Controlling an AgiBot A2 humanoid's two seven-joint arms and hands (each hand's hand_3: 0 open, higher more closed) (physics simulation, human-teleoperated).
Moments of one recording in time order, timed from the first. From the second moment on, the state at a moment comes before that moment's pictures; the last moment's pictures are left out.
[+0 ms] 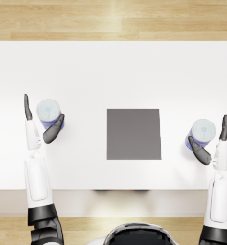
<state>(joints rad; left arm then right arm) 0.50 1.30 -0.10 -1.27 1.51 0.00 0.00 0.21 -1.29 -0.12 1.53 1.47 0.00 0.00</state>
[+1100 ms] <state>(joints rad) 0.67 1.36 -0.08 -0.72 1.51 0.00 0.00 0.36 -1.35 -0.08 1.07 1.47 0.04 0.00</state>
